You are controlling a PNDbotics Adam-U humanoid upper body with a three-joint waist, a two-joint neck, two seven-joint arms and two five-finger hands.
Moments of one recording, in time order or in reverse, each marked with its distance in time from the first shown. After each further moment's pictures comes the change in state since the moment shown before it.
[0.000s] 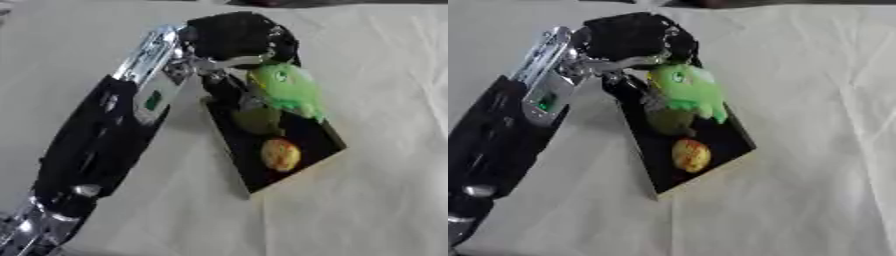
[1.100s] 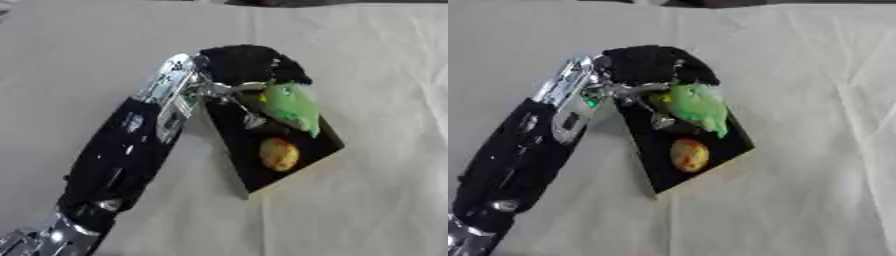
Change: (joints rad) left arm 0.041 -0.076 0.025 0.067 -0.191 0.001 -0.027; right arm 0.009 0.008 -0.001 0.000 -0.003 0.010 0.007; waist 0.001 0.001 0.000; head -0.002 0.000
